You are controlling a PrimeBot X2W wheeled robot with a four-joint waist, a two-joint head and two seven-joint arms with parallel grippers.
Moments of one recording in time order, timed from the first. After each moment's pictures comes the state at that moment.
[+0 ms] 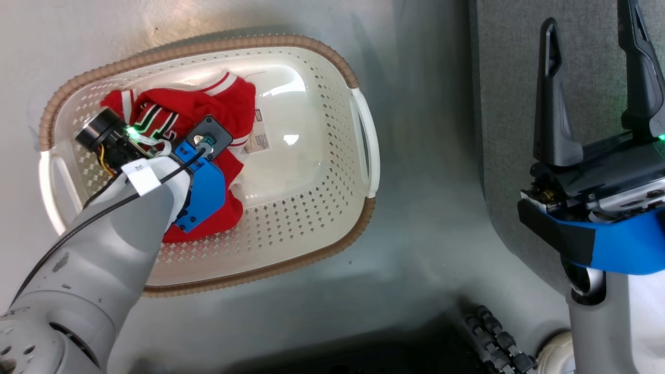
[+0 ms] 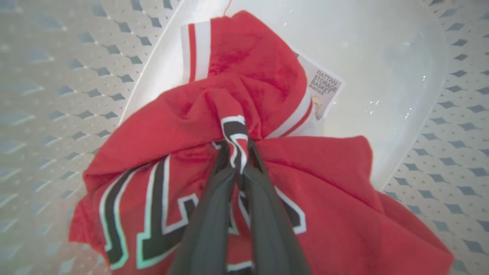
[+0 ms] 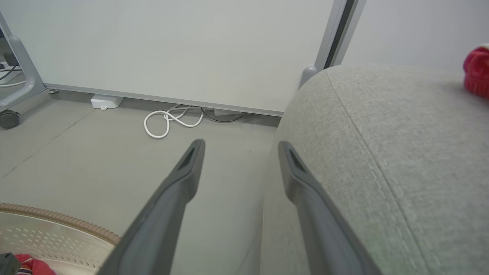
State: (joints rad) left arm -1.09 0.22 -1.24 1.29 -0.44 -0.12 -0.08; right arm -0.46 -0.05 0.05 -0.22 -0.02 0.13 -0.27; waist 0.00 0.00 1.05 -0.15
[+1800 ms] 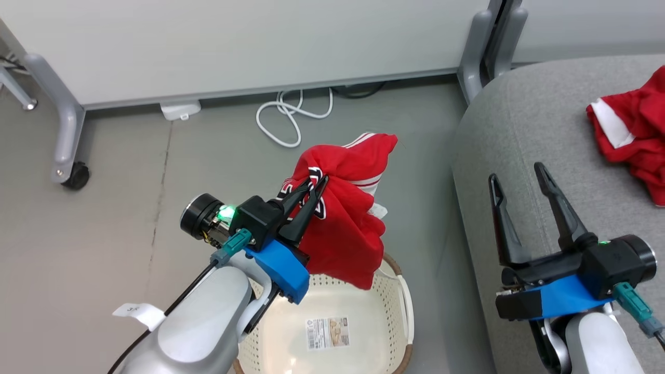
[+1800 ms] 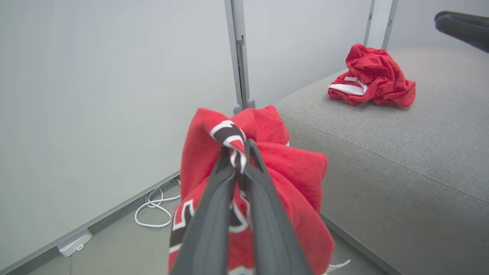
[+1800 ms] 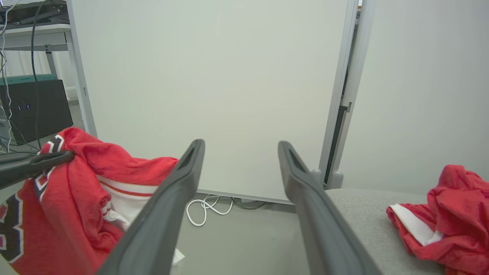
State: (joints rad) left arm -0.59 0.21 -0.76 0.54 -0.41 -0.10 -0.26; right arm -0.20 -0.07 0.04 0.07 0.03 0.13 -0.26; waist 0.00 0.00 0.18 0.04
